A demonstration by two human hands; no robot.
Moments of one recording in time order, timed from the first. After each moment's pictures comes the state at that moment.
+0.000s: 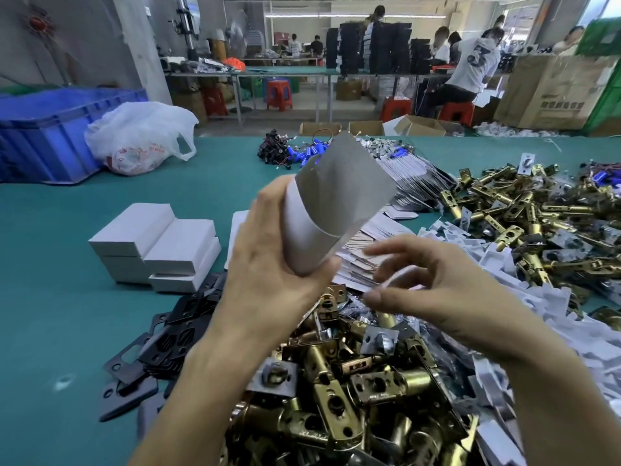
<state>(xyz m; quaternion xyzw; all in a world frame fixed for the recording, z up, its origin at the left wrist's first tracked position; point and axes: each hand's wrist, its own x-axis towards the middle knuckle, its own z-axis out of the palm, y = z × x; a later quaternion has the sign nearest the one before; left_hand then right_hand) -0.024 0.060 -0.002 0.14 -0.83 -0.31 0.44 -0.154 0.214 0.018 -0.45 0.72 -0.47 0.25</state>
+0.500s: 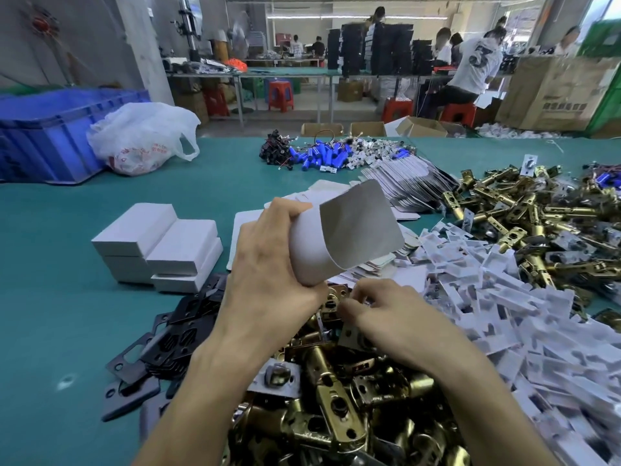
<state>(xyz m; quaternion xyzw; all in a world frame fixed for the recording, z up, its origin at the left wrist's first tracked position) -0.027 0.048 -0.018 0.18 -0.85 -0.26 0.42 -0.135 0.176 -0.020 -0.38 0.85 -0.29 0.20</state>
